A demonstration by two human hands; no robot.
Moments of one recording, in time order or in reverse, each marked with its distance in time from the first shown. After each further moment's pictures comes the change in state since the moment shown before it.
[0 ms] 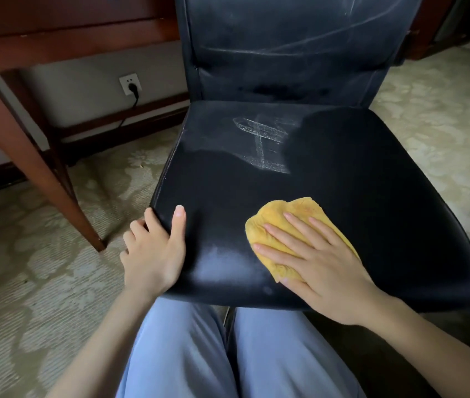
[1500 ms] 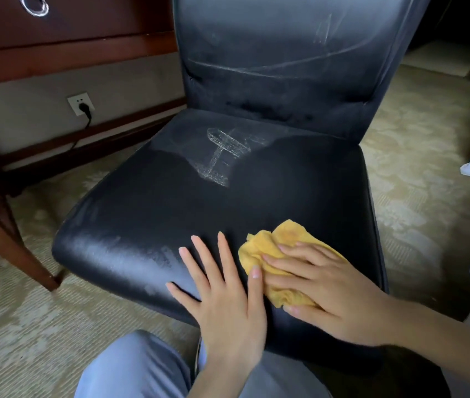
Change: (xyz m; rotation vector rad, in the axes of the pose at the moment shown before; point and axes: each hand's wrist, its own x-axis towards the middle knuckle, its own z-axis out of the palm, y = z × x) left_hand -0.107 0.071 0.066 -0.014 -0.115 0.364; right_hand -0.040 0.035 -0.023 0.240 -0.101 -0.023
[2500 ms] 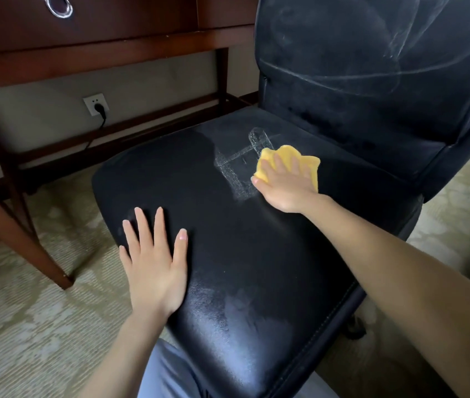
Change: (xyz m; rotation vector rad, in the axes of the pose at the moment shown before) left_hand 0.098 -0.092 -0.045 -0.008 0.133 -0.036; right_hand 0.188 0.082 -0.004 0.034 -0.064 0.669
